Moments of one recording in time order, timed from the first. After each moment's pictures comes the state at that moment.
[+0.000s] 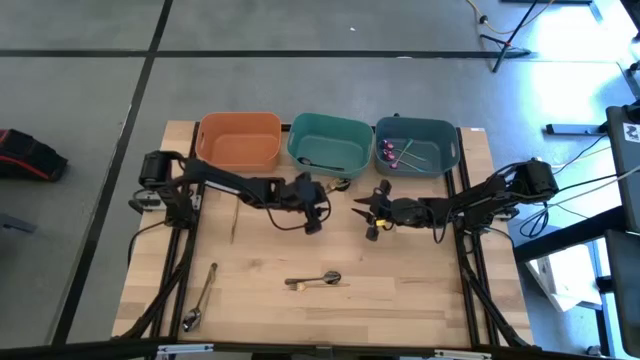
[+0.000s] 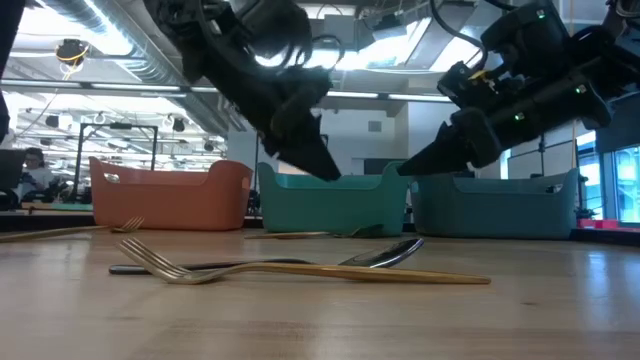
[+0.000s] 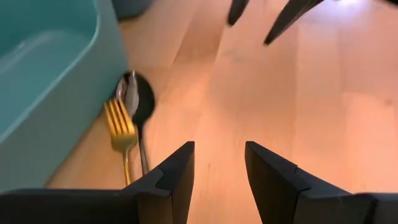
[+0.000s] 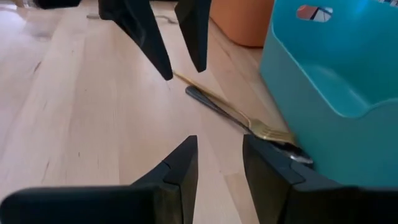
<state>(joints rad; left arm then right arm) 0.05 1.75 0.96 0.07 -0.20 -0.13 0.10 1.47 0.38 0.66 0.39 0.03</state>
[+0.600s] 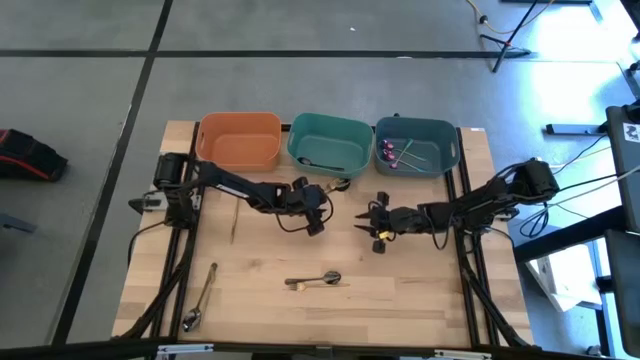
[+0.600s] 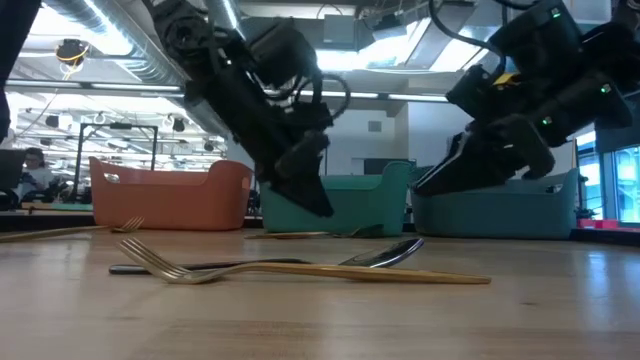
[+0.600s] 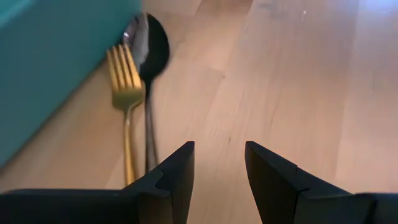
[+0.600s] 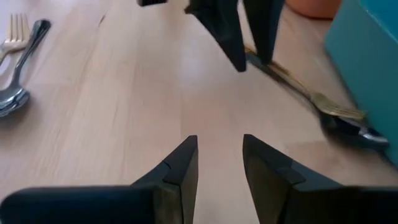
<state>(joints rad) 0.04 1.86 0.96 0.07 -0.27 -0.23 0.19 1.46 0.38 0.54 0.29 0.04</state>
